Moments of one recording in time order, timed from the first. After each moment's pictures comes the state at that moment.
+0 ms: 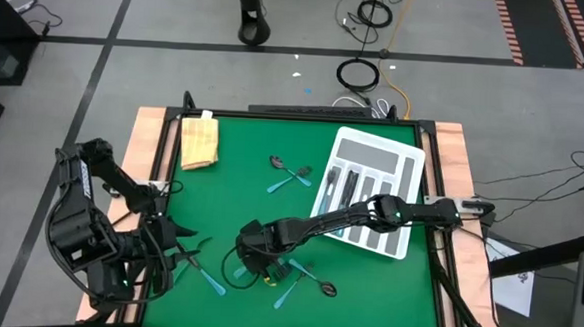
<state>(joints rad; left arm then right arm) -1.03 1.48 1.77 -1.57 -0.79 -1.20 0.23 2.57 2.22 -0.85 0.01 -0.47</state>
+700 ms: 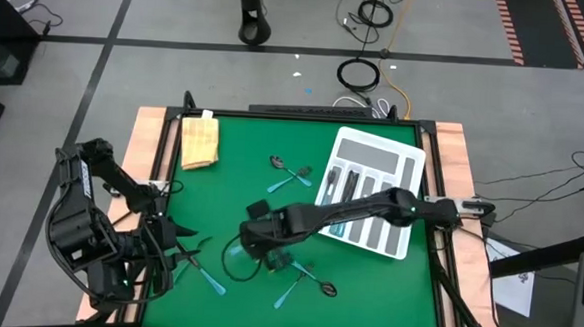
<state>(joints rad) -1.03 1.48 1.77 -1.57 -0.79 -1.20 0.22 2.38 2.34 -1.15 0.16 -0.35</state>
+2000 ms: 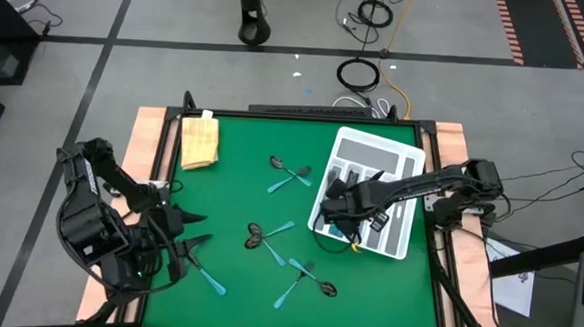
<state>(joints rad) -0.95 1.48 1.77 -1.57 -0.92 -1.19 0.14 1.68 1.20 -1.14 0.30 -0.82</state>
